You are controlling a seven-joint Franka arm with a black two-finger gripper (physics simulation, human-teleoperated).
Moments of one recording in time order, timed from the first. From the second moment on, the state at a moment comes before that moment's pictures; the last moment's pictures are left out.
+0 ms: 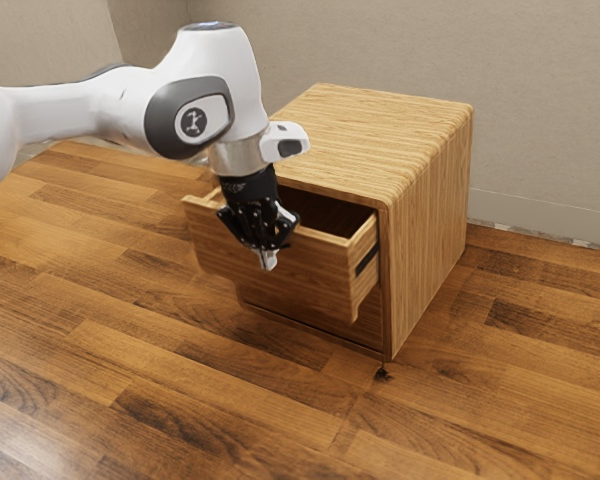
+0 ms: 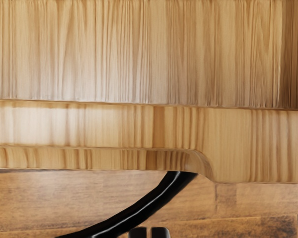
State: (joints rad) arm 0.01 0.02 -0.29 -1.84 -0.09 1.86 -0.23
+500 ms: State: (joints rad) arm 0.06 0.18 -0.28 -1.65 -0.04 1.86 -0.21
